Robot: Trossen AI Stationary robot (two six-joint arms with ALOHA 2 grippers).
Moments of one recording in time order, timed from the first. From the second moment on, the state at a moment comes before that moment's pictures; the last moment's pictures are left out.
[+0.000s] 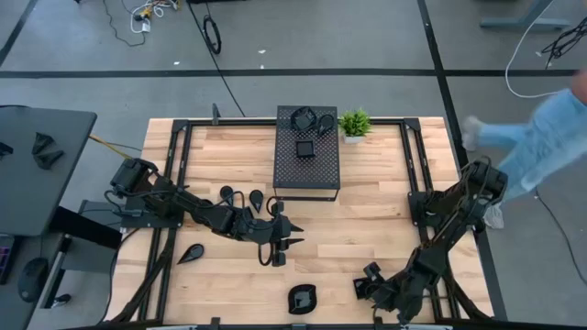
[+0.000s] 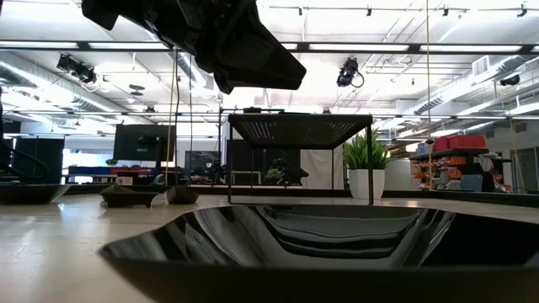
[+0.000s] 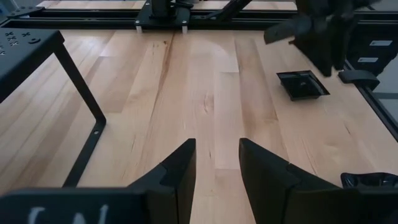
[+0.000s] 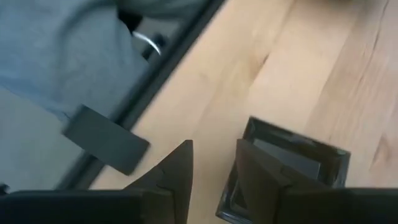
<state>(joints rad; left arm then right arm) -0.36 1.71 0.92 0.35 -0.36 -0.19 1.02 1.64 0.74 0.01 0.23 0.38</state>
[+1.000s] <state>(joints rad) -0.36 1.71 0.92 0.35 -0.37 -0.19 1.02 1.73 0.80 -0.14 0.36 0.30</state>
